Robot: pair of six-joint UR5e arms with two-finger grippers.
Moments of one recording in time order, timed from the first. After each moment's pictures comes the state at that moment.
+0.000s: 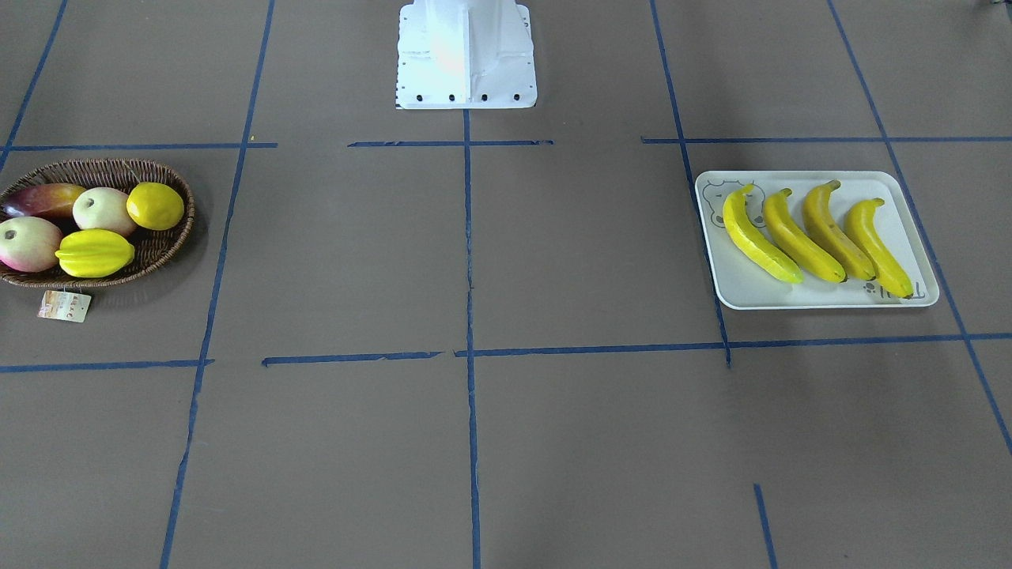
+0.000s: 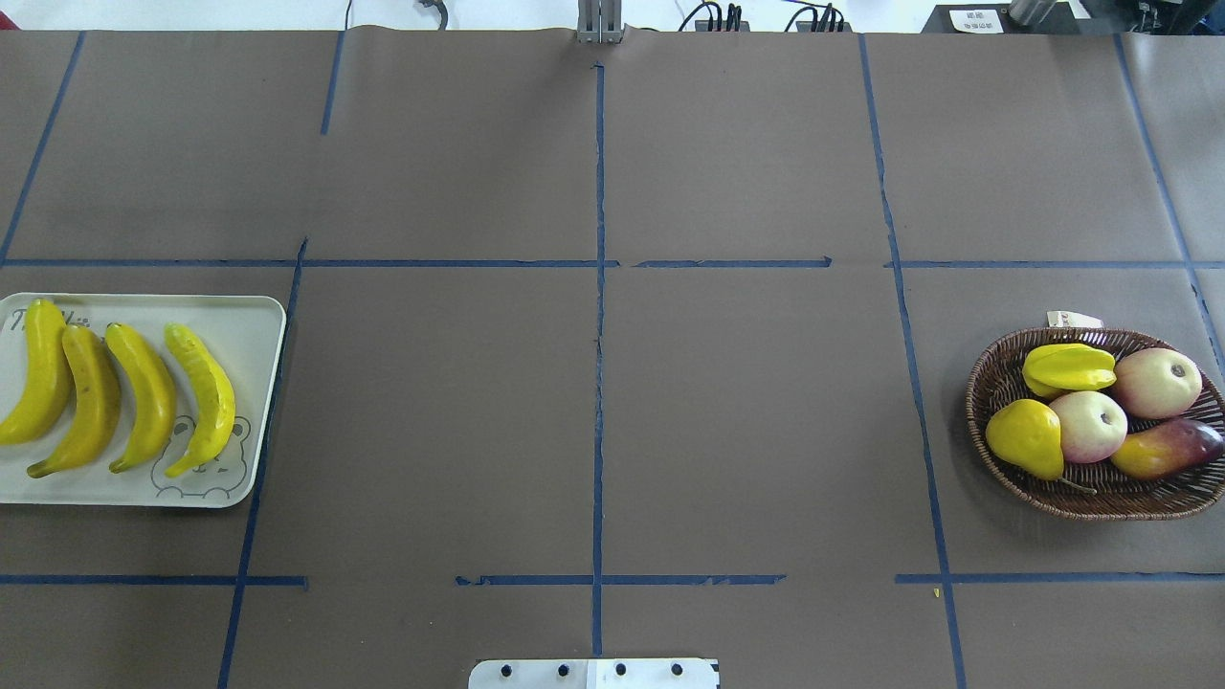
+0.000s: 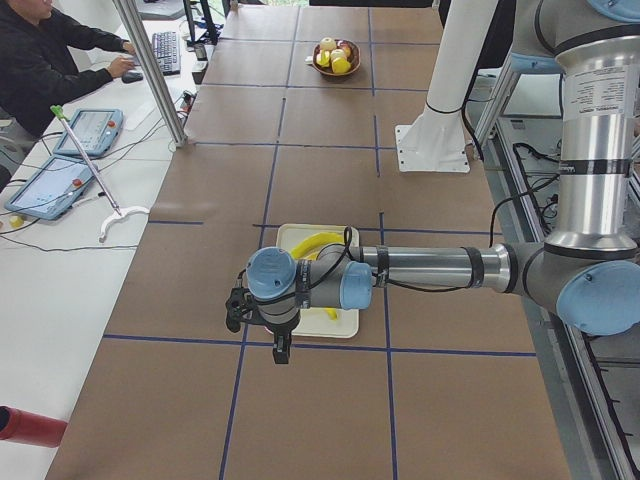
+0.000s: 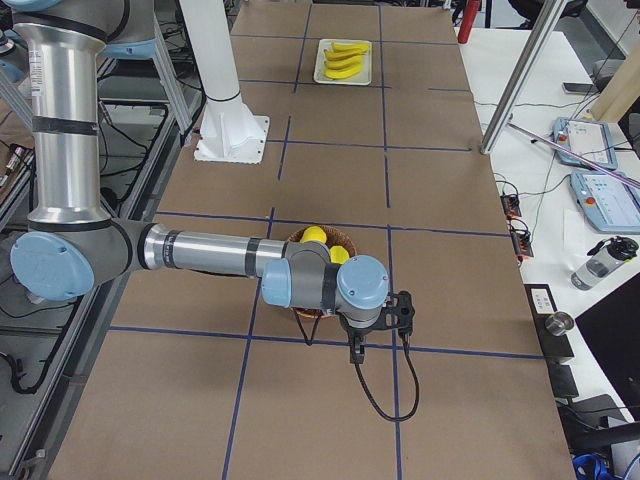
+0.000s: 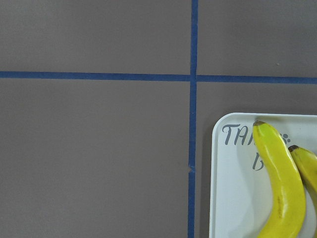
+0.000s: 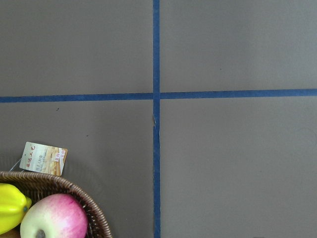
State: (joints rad) left arm -1.58 -1.51 -1.62 -1.60 -2.39 -0.01; right arm 1.65 -1.62 1.58 -1.55 2.45 -0.05
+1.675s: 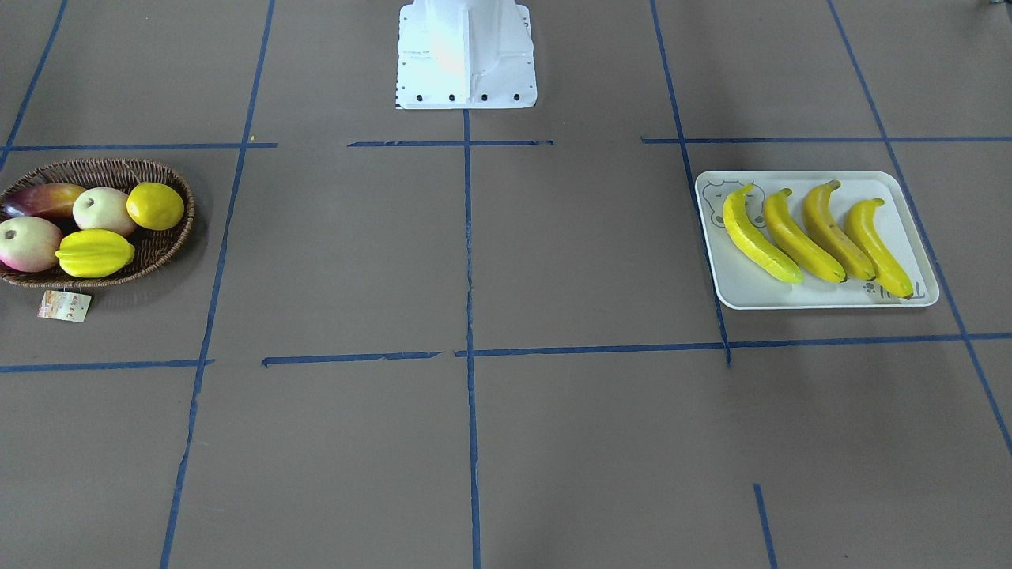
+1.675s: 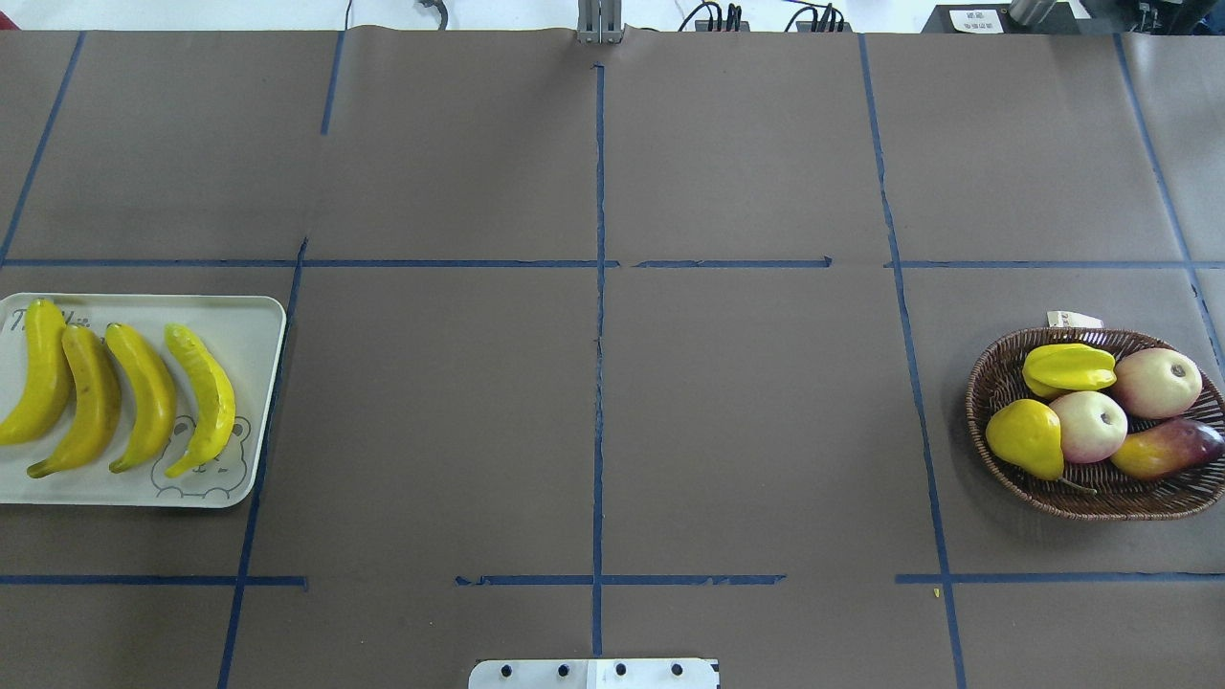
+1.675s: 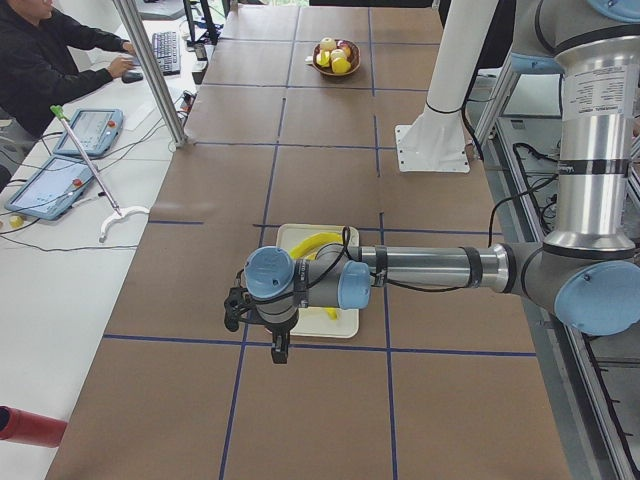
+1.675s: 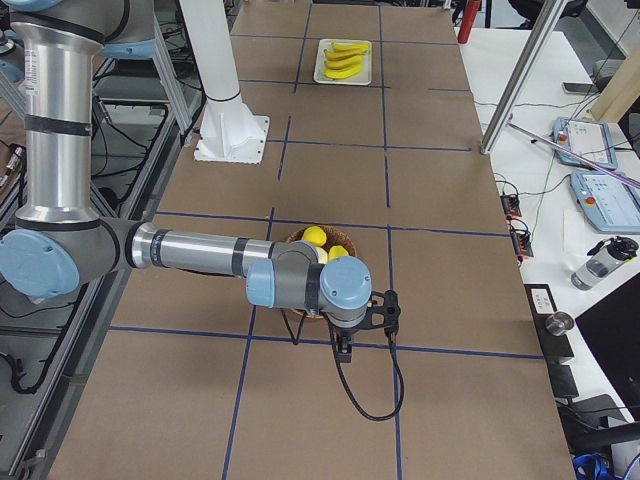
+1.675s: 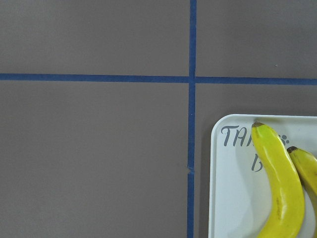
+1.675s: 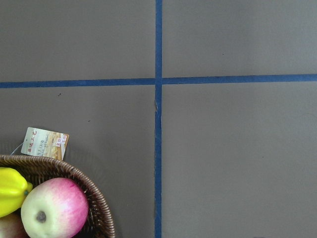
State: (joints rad) left arm -1.58 -1.52 -1.61 -1.60 -2.39 -0.01; right arm 1.65 -1.67 1.62 -1.53 2.45 -0.06
